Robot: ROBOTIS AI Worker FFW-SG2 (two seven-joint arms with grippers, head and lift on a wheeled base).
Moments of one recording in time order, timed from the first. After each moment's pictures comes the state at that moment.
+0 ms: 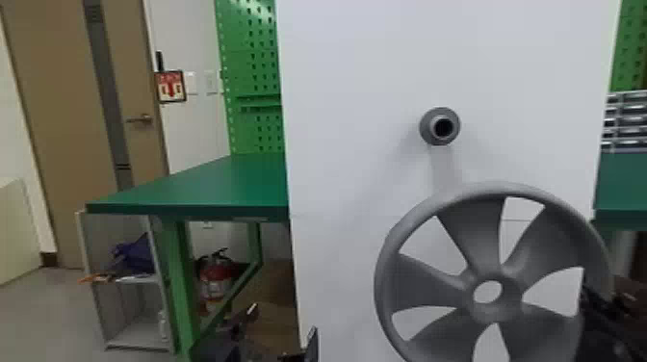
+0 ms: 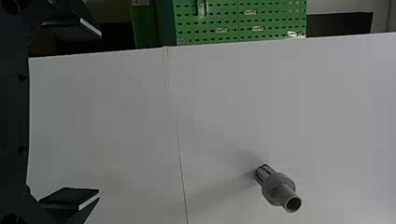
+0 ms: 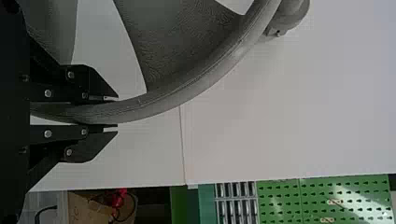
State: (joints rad) left arm 0.04 0.12 0.00 -1.80 0.04 -0.10 -0.17; right arm -0.14 0.00 -0.03 -2.19 -0.14 0.76 0.04
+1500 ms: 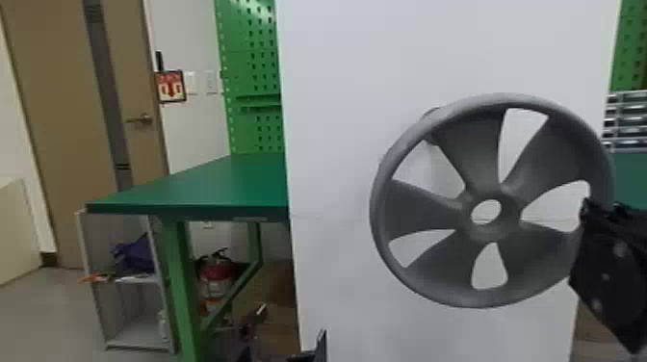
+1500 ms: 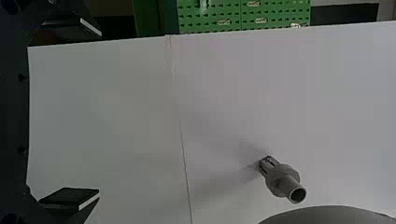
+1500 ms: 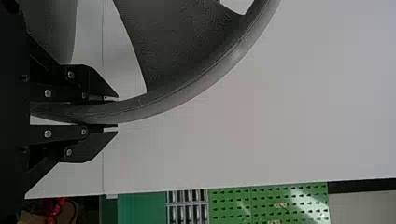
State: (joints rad) left arm 0.02 0.13 -0.02 -1.78 0.03 -0.10 -0.17; right arm -0.36 0.00 -0.02 -2.22 -0.11 0.87 0.04
